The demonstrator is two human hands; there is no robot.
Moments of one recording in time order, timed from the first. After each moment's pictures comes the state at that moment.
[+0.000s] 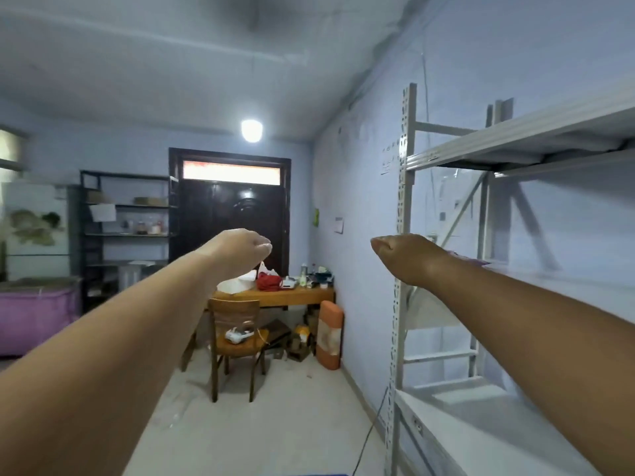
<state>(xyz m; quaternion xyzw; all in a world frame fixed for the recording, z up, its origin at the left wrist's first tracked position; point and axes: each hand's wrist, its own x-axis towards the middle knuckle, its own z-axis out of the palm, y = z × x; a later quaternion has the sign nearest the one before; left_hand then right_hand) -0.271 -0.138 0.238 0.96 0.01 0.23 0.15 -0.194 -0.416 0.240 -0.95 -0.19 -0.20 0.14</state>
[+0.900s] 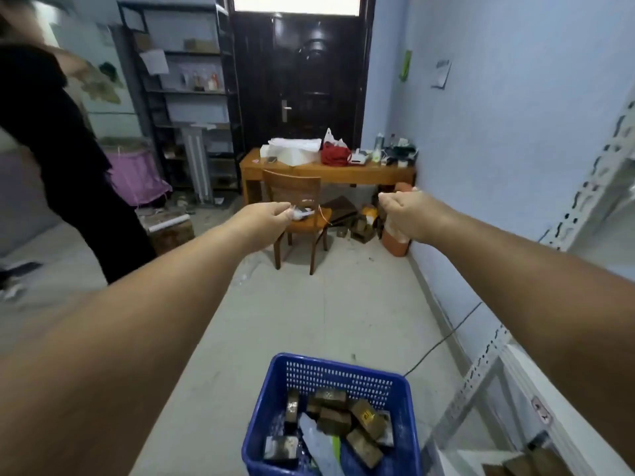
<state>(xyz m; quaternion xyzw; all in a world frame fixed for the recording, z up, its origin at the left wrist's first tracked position) 0.067 -0.007 0.026 0.94 0.19 0.08 0.27 0.188 -0.238 0.042 -0.95 -0.27 0.00 0.18</state>
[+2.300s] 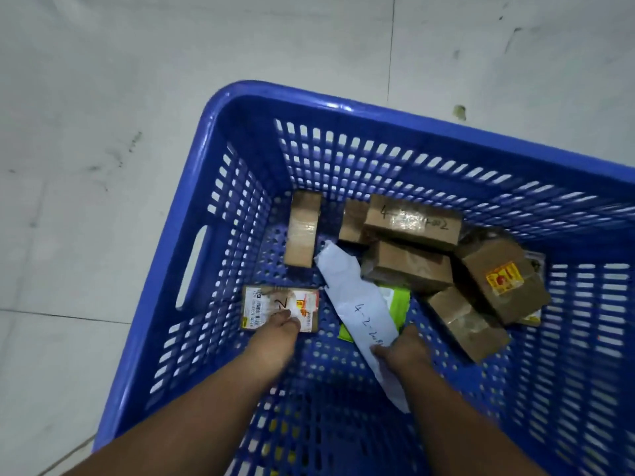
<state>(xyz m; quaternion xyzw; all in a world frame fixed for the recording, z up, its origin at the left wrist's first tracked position) 0.187 0.062 -0.964 0.64 0.49 -0.36 0.48 0.264 -0.150 -1.068 -0.85 0.14 0.50 0.09</state>
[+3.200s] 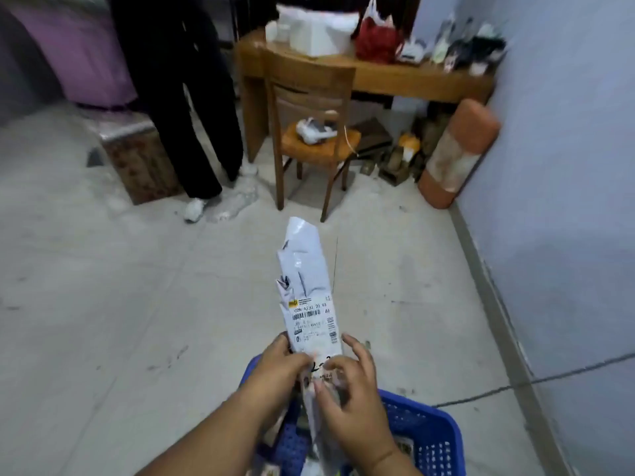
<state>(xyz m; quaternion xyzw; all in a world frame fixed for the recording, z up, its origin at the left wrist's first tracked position) 0.296 0.063 -0.444 0.56 0.34 -0.04 0.75 0.329 -0.080 -0.477 -0.81 -0.25 0.12 0.51</state>
